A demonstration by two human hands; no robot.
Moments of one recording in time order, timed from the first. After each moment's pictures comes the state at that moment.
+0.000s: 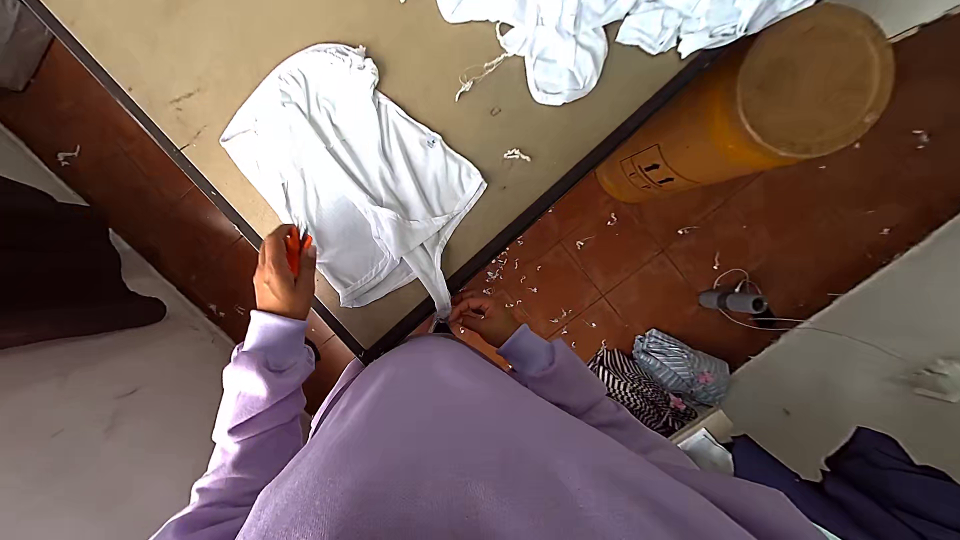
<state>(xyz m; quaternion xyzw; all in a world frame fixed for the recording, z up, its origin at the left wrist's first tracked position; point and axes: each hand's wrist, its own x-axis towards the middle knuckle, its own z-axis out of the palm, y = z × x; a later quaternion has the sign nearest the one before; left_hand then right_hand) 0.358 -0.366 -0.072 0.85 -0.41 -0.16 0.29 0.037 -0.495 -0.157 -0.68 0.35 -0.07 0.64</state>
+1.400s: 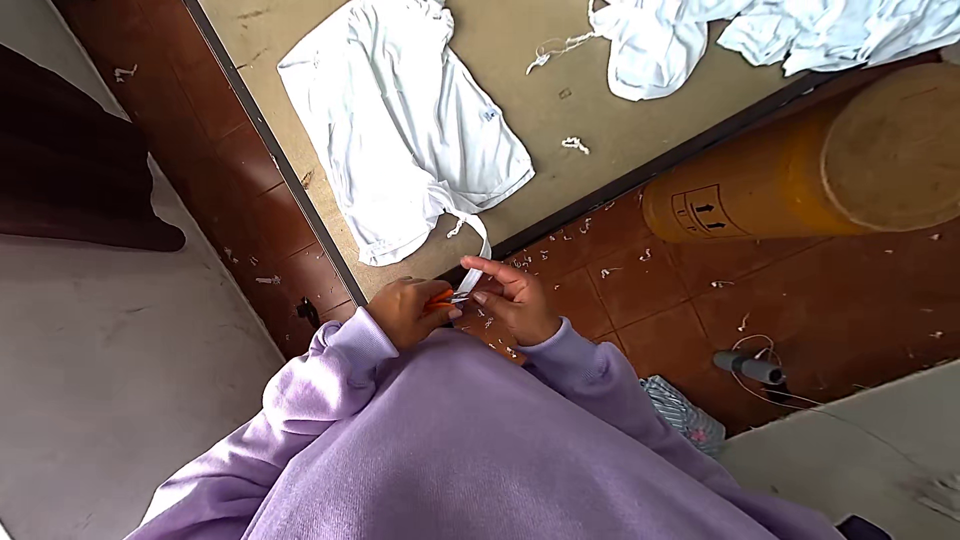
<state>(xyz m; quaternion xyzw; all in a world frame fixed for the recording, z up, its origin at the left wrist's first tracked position) 0.229 -0.360 -0.056 0.69 -0.54 -0.40 0.26 0.055 -0.499 -0.084 -0.62 0.26 -0.13 0.73</state>
